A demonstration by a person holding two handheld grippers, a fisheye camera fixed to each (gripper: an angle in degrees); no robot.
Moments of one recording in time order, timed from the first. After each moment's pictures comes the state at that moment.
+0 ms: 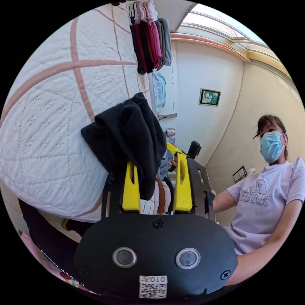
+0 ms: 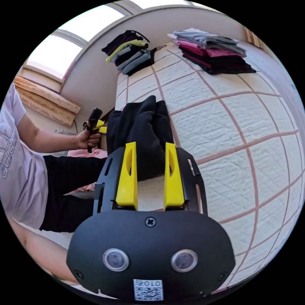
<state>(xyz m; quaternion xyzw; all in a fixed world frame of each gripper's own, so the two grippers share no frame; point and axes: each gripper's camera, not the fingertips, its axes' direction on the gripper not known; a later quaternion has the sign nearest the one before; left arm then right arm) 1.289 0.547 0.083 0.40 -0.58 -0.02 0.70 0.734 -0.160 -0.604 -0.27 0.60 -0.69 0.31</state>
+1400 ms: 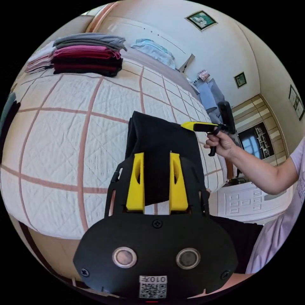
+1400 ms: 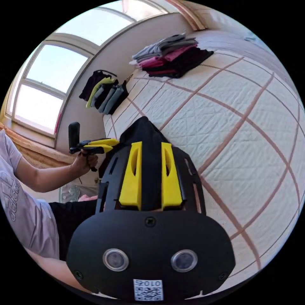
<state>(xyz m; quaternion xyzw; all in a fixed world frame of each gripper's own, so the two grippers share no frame) 1.270 0.439 0.196 0.11 -0.85 -0.07 0.52 0.823 -0.246 -0.642 -0.06 0.49 -0.72 0.50</state>
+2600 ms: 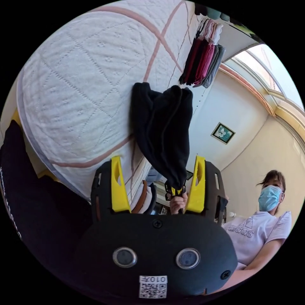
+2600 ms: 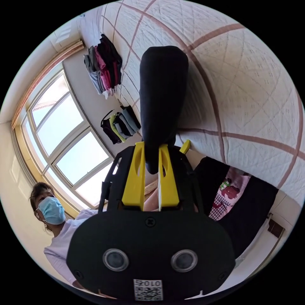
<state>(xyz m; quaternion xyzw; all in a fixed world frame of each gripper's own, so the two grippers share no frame) 1.265 0.555 0.241 0.54 -0.46 -0.15 0.69 0.818 -0.323 -0.758 -0.13 0.33 -0.34 0.87</state>
